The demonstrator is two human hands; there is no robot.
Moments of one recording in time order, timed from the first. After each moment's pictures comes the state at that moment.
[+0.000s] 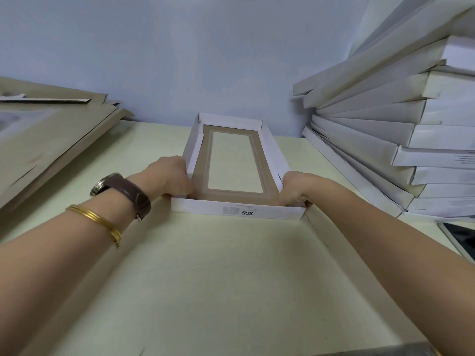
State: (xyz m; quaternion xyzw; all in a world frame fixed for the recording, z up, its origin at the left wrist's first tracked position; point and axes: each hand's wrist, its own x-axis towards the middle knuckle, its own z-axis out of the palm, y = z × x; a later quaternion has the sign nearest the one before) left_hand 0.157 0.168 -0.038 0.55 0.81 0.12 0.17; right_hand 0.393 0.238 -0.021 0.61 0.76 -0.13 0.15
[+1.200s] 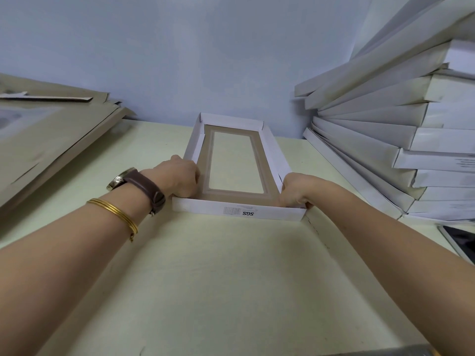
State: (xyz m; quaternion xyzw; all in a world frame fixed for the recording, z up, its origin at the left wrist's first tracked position) left_hand 0.164 0.177 -0.040 0.61 0.78 0.03 0.12; right_hand 0.395 0.243 -0.026 0.63 0.75 -0.15 0.12
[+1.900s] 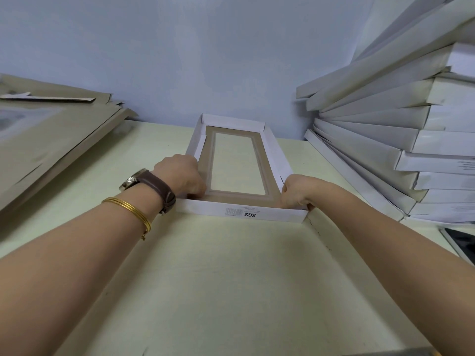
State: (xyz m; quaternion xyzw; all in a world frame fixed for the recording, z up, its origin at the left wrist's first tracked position) left_hand 0.168 0.183 -0.041 0.55 0.83 0.08 0.11; right_hand 0.394 0.237 -0.023 0.62 0.76 -0.15 0.12
